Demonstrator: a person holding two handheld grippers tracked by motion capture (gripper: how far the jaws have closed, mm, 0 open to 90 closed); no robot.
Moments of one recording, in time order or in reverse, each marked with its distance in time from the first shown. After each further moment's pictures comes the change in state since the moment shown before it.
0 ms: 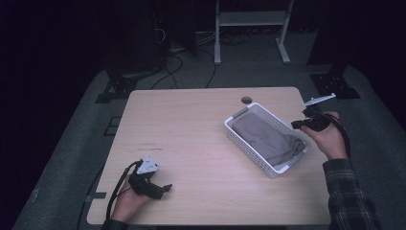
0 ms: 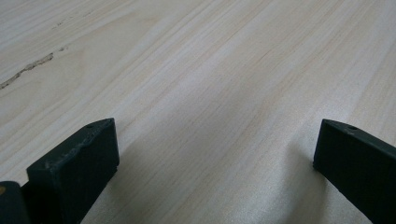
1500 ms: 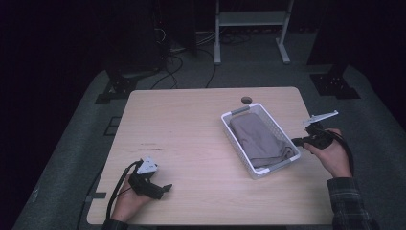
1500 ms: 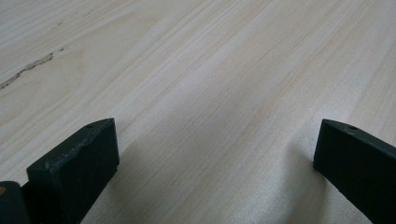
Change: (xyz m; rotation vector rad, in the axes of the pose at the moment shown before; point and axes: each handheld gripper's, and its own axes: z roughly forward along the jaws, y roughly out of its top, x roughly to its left) left arm 0.000 0.000 0.000 0.003 -0.001 0.000; right arm 0.016 -0.047 0.000 0.029 0.123 -0.021
